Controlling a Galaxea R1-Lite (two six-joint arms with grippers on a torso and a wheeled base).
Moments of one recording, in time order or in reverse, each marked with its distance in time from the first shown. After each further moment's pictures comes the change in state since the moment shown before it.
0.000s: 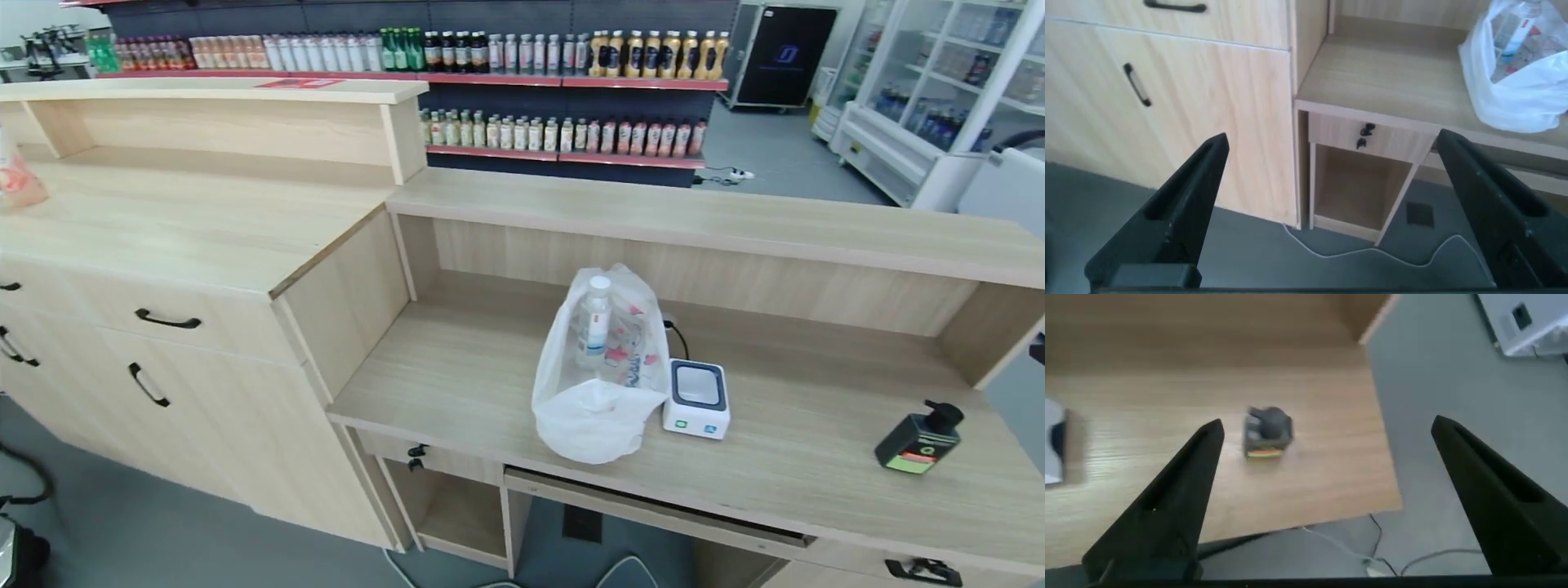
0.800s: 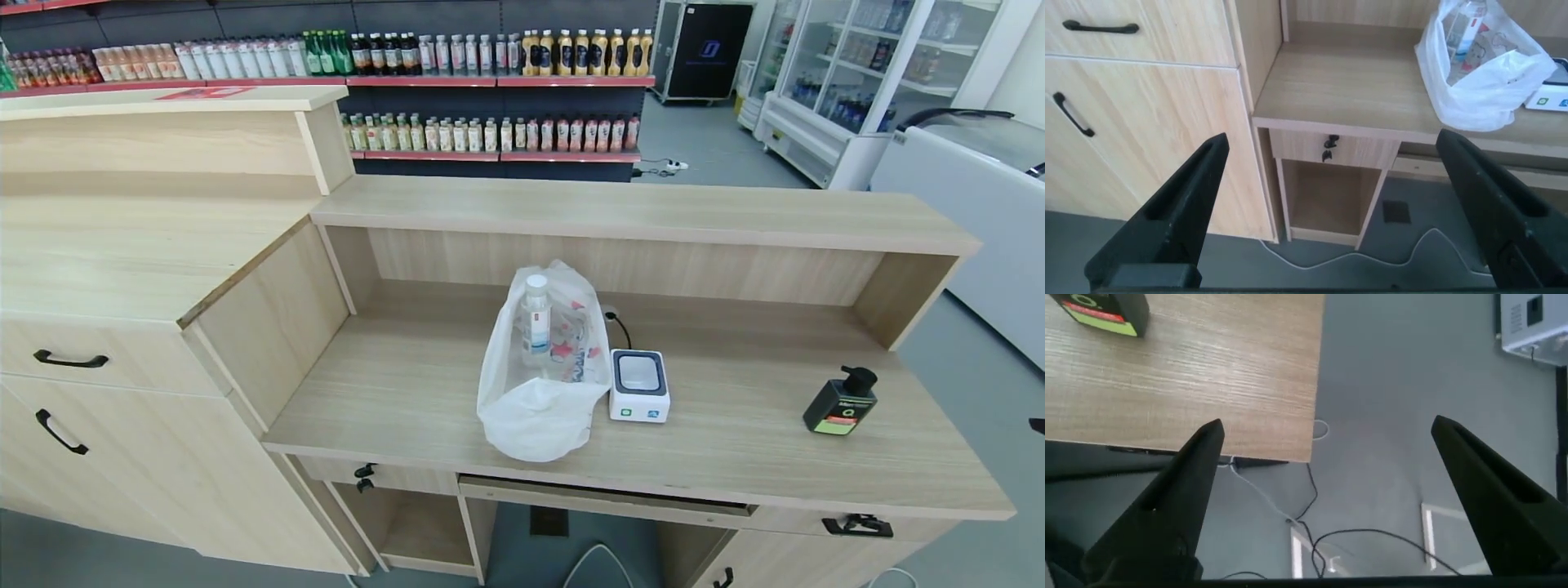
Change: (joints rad) left arm 0.000 0.000 0.000 0.000 0.000 0.000; right arm -0.262 0.420 -0.161 -0.023 0.382 -0.529
